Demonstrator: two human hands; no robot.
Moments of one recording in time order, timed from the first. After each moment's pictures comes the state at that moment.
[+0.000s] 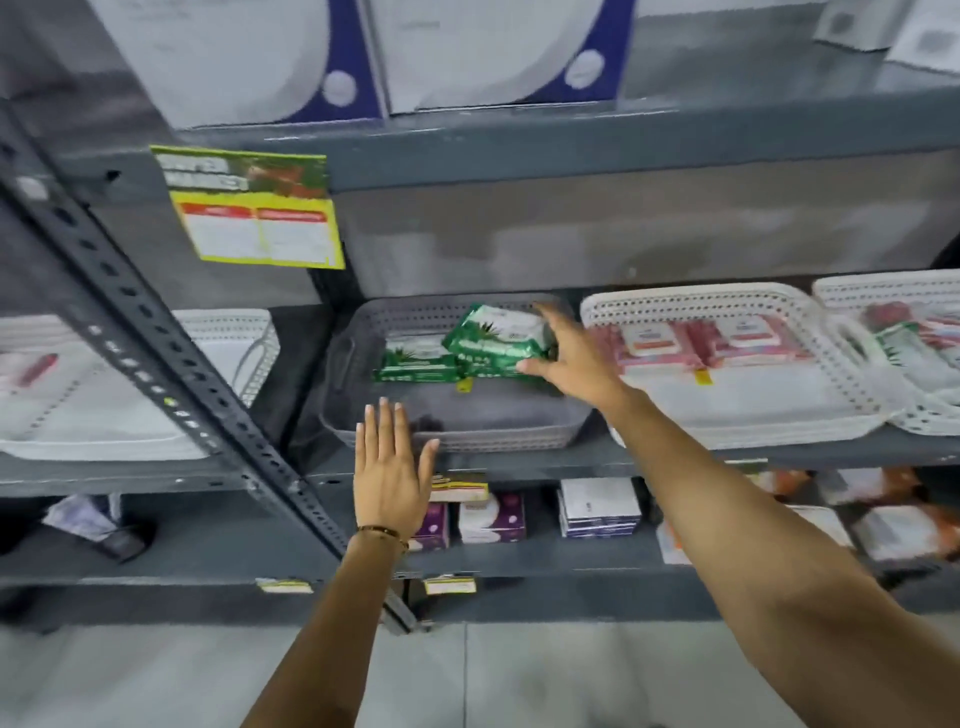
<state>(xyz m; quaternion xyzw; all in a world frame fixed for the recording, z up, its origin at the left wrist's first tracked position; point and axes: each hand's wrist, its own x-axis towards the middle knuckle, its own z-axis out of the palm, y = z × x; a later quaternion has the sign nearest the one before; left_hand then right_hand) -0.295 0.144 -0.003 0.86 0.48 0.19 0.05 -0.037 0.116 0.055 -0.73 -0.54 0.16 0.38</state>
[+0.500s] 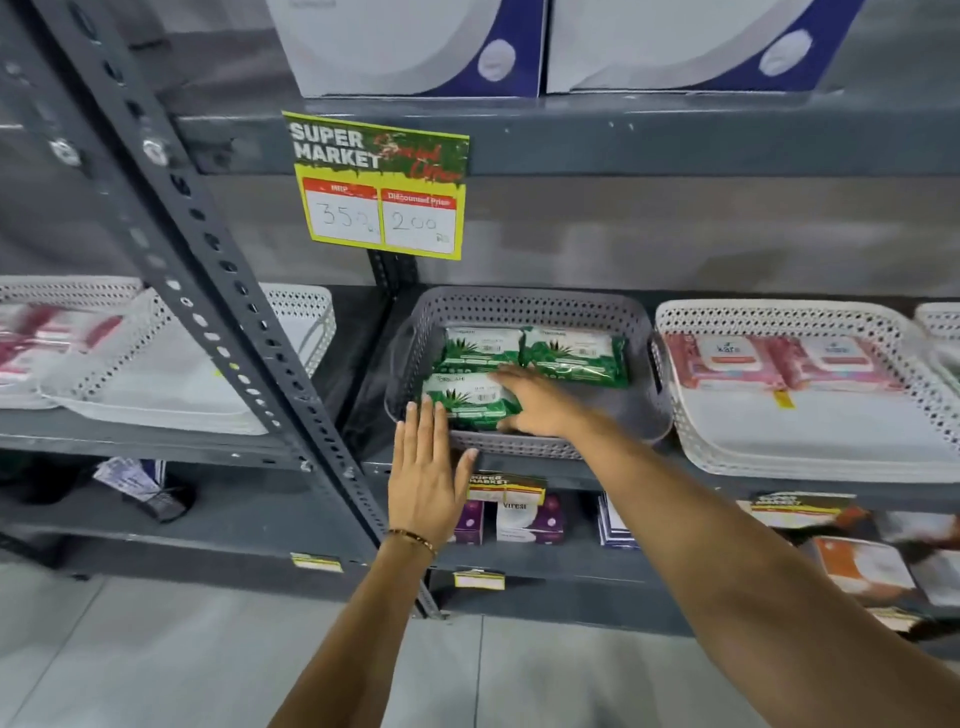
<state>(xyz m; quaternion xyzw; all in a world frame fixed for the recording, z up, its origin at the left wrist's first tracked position) -0.330 0.165 -0.016 0.86 0.47 0.21 0.02 -0.129 0.194 0.004 -0.70 -0.67 0.22 0.13</state>
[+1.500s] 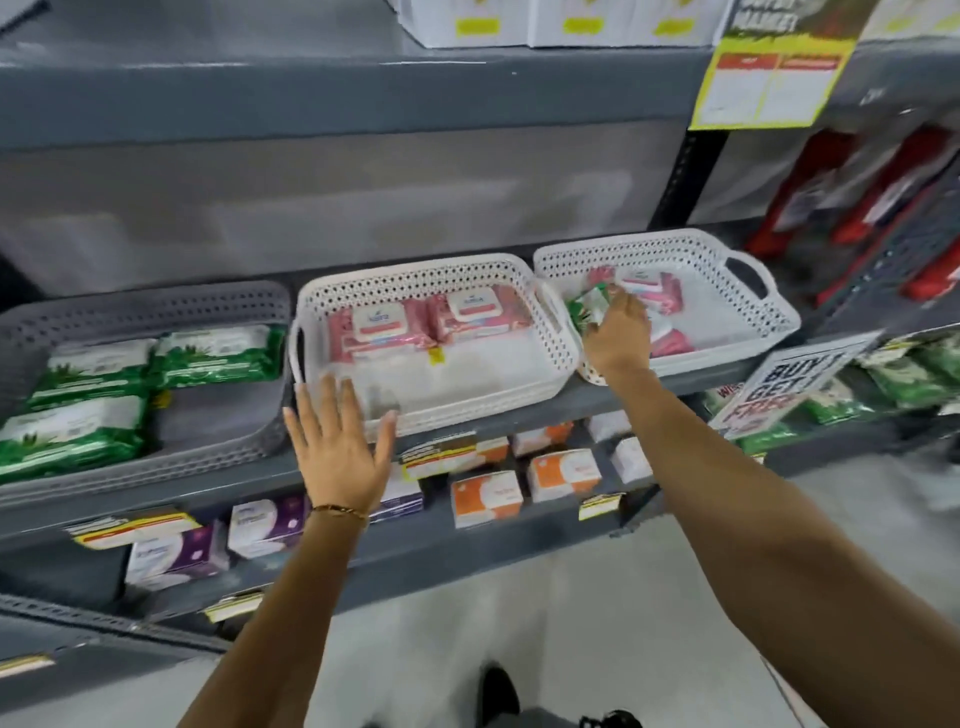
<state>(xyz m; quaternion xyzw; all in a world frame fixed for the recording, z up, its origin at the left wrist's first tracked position) -0.053 0.012 -0.017 0.88 0.42 0.22 0.08 0.248 -0.116 0.042 -0.95 -0.24 0.00 0.20</state>
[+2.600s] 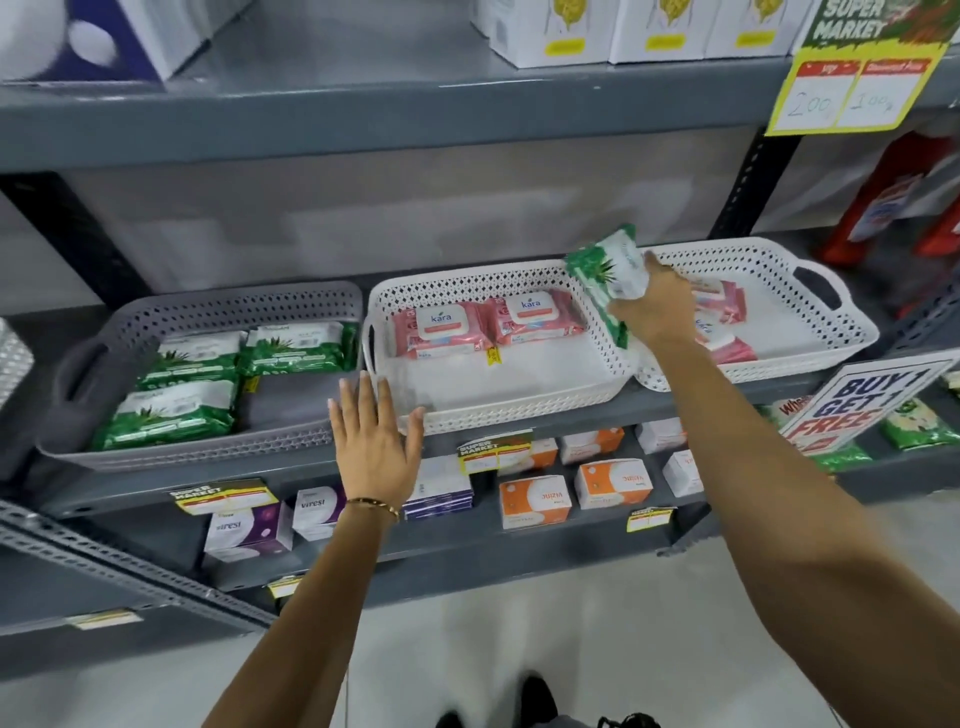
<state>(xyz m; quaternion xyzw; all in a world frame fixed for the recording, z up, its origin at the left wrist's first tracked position) -0.086 0.022 -0.005 0.87 0.44 0.20 0.07 0.222 -0.090 0.091 -0.89 -0.30 -0.03 0.33</state>
